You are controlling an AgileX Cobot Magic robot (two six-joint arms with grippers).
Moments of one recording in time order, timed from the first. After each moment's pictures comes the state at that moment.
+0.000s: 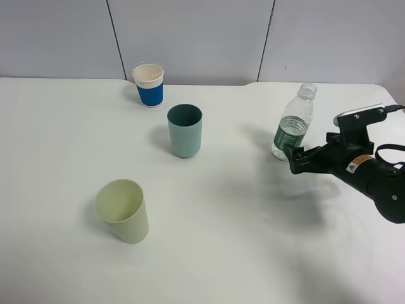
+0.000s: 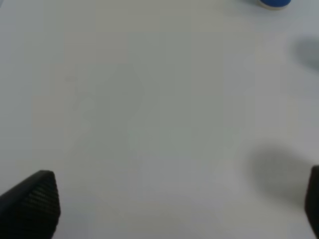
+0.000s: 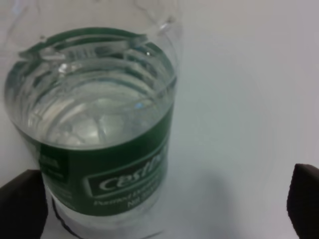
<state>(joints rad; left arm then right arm) 0.02 -0.01 -0.50 0.00 1.05 0.00 0.11 1.99 -0.32 -0.07 -1.18 -0.16</state>
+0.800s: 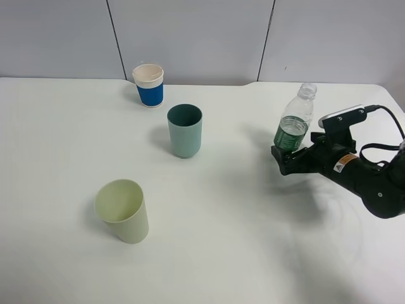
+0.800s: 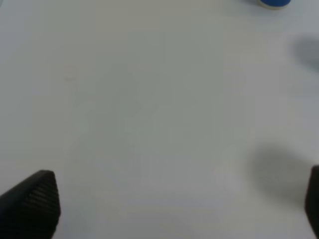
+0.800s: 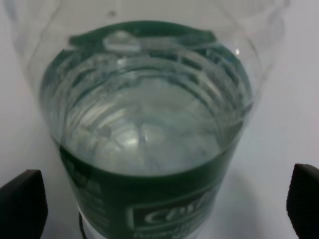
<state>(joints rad) 0.02 -0.01 -0.50 0.00 1.05 0.00 0.11 2.09 -0.41 -0.17 -1.20 -0.16</state>
